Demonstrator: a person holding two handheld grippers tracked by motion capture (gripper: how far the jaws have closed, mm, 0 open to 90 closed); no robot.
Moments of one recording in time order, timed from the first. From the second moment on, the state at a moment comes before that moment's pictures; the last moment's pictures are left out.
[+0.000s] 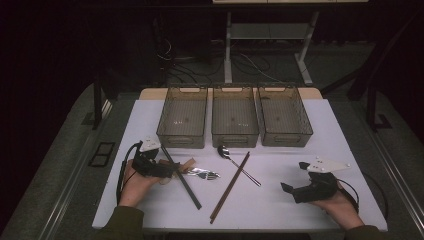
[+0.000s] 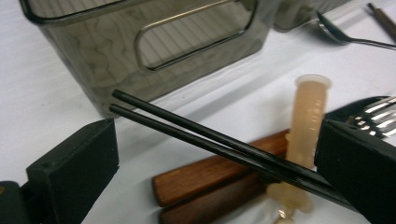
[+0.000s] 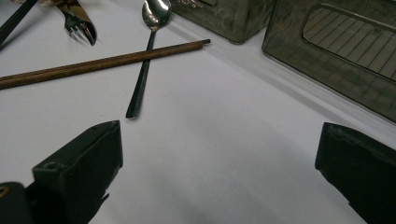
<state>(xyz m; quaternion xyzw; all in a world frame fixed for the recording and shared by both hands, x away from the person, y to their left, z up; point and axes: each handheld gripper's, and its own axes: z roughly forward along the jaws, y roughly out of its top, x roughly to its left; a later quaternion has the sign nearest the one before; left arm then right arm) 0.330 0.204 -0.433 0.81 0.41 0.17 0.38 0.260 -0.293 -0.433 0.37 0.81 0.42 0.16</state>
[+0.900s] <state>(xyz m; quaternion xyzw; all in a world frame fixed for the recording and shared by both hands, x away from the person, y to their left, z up) 0.353 0.199 -0.434 0.80 0.47 0.16 0.34 0.260 -0.293 -0.433 0.37 0.81 0.42 0.16</state>
